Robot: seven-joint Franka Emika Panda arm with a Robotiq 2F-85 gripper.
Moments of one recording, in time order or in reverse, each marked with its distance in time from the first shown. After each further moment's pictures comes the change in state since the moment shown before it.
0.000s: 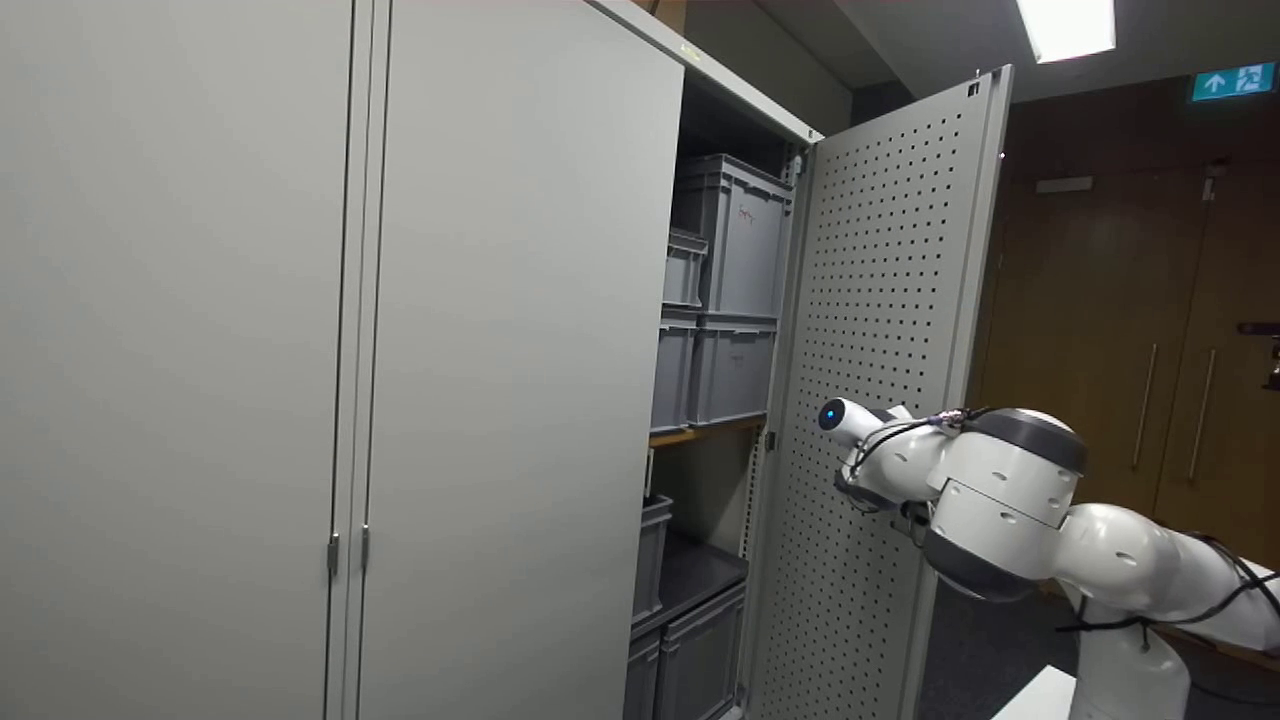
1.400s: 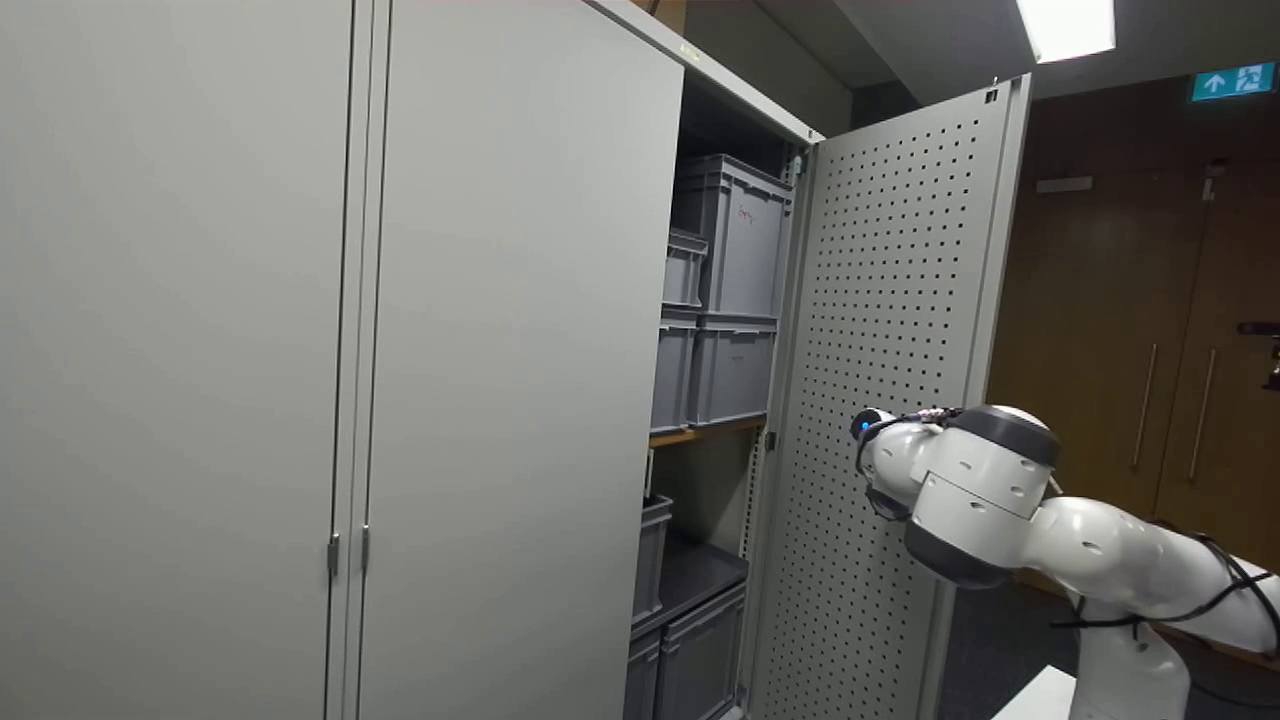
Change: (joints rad) arm -0.093 0.002 0.014 -0.125 0.035 0.317 -0.034
